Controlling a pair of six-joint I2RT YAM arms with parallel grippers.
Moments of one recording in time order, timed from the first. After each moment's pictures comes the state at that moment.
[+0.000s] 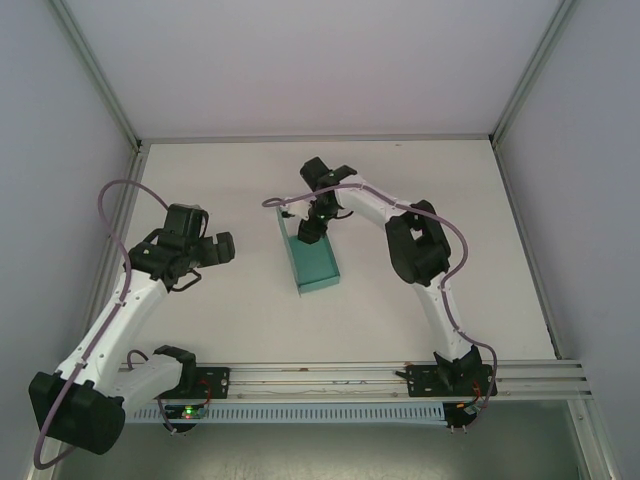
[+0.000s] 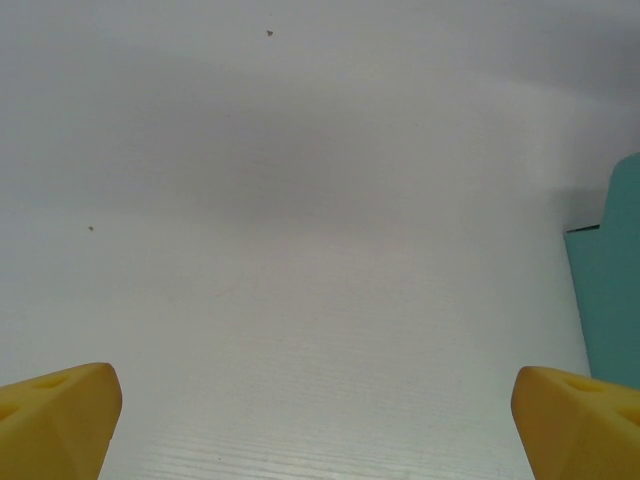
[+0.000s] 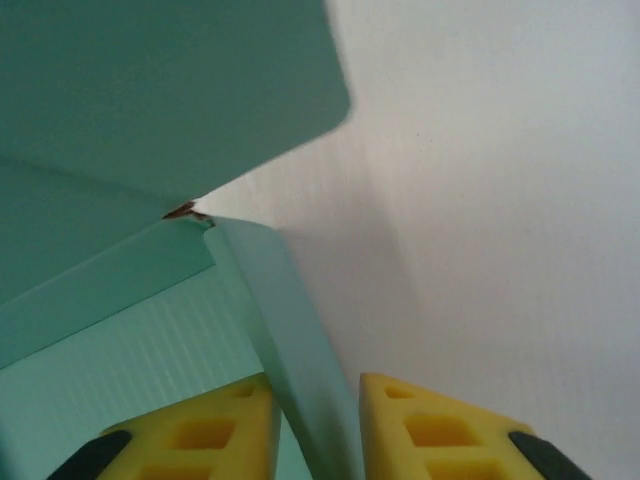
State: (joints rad) left arm -0.21 1.01 0.90 -0.85 -0.09 -0.41; right arm 0.58 2.31 1.89 -0.90 -0.42 -0.67
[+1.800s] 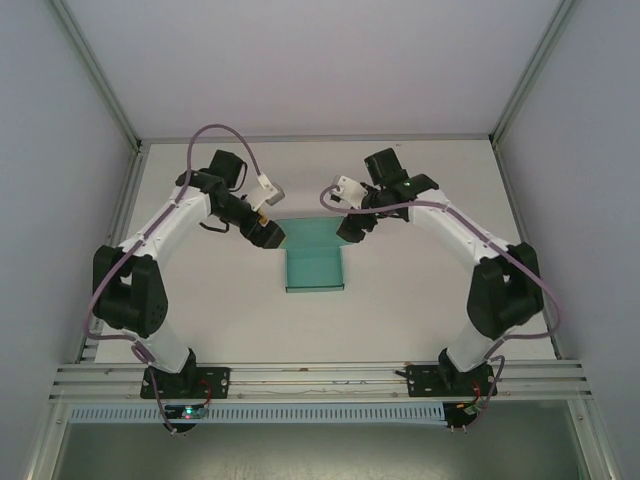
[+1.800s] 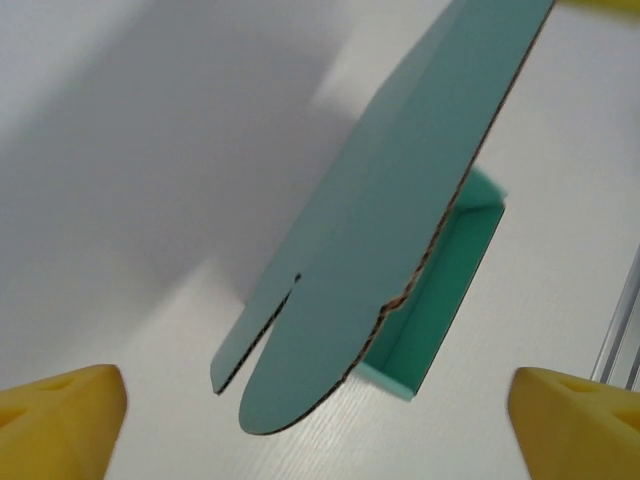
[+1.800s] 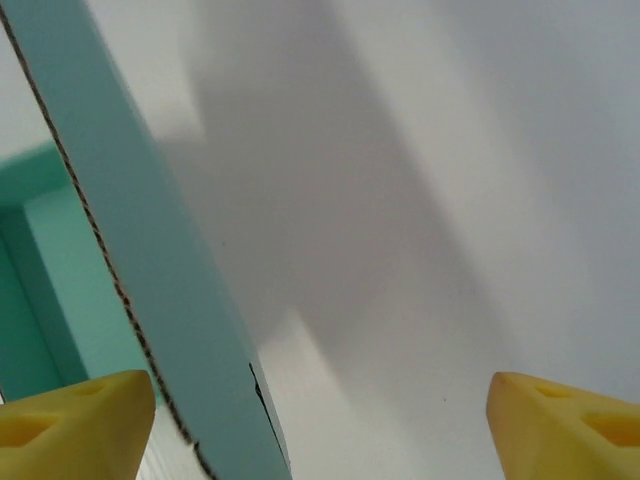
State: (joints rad) left arm -0.24 1.68 1.39 -0.98 0.66 0.49; right arm 0.42 1.68 1.38 -0.73 -0.35 -0.64
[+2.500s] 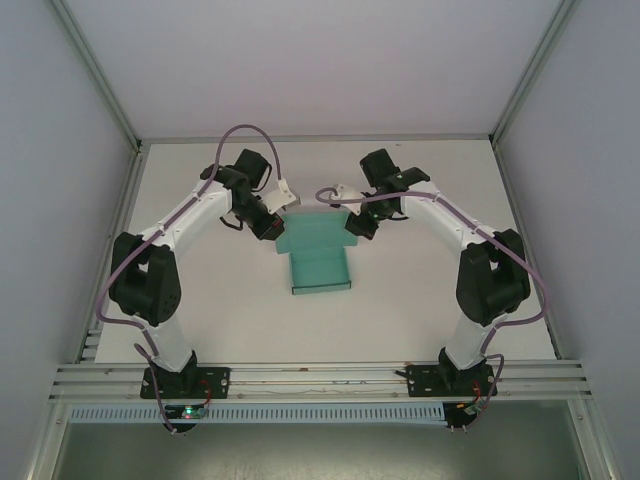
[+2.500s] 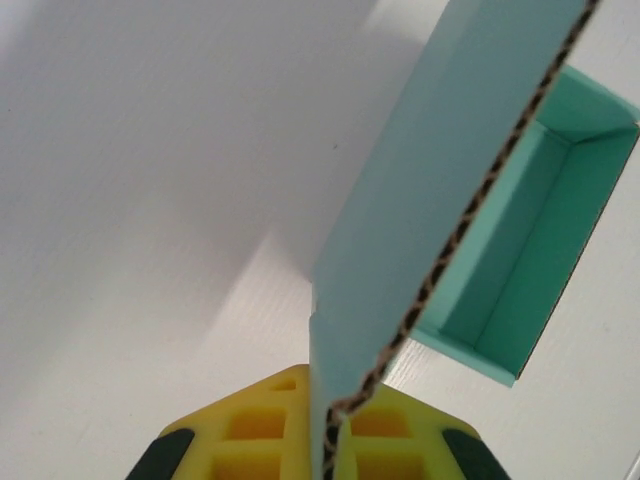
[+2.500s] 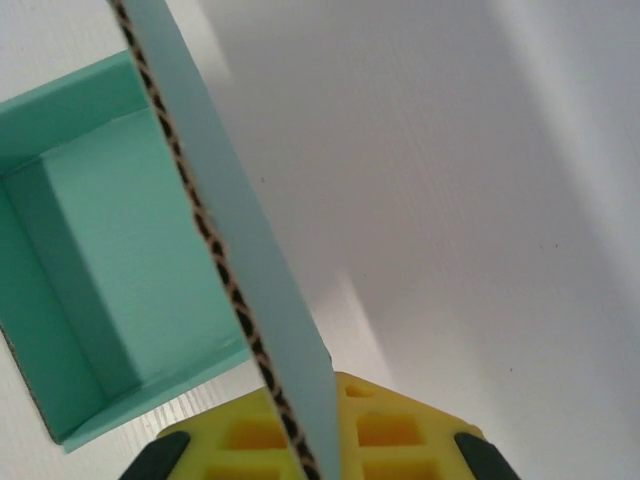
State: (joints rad) left arm -0.34 1.77 1.50 -1.03 0.46 0.49; right arm 0.41 1.76 1.44 -0.87 -0.36 -0.66
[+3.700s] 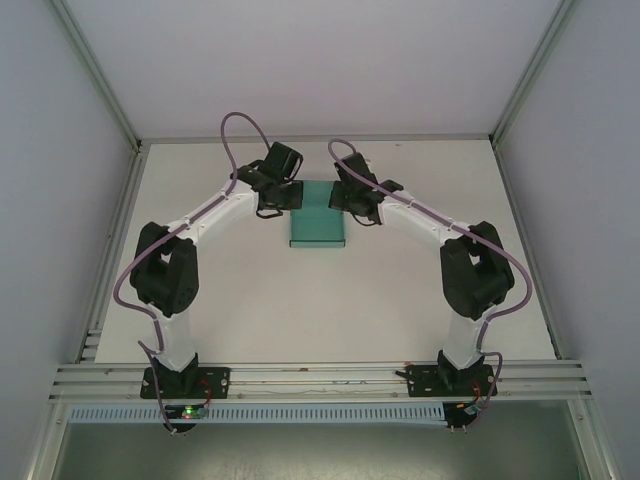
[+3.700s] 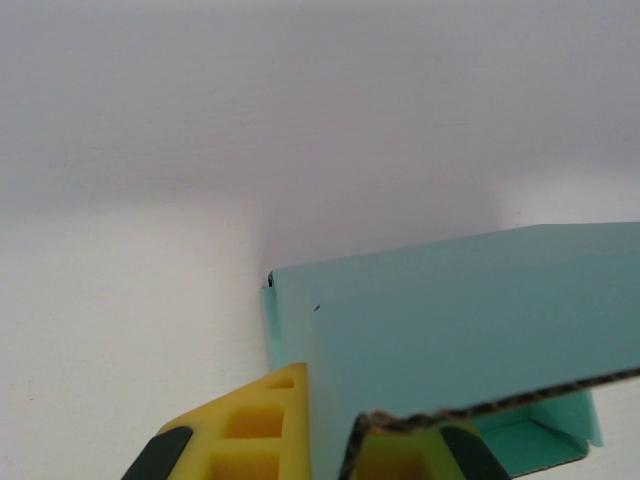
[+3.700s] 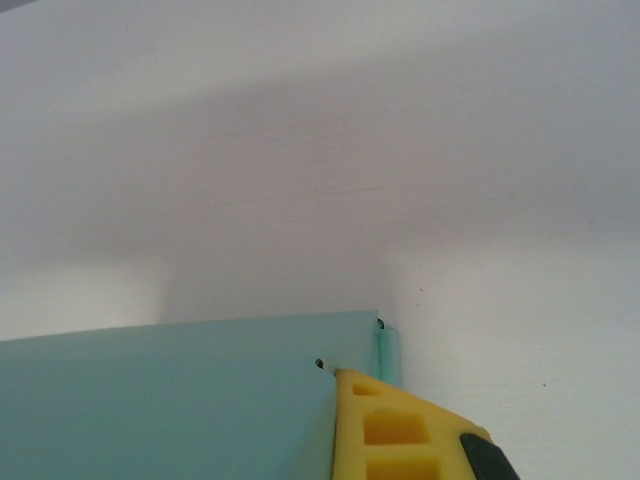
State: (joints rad) left arm -0.47 1.89 1.58 -0.67 0.01 -0.41; right arm 0.54 1.84 1.39 -0.40 0.15 0.66
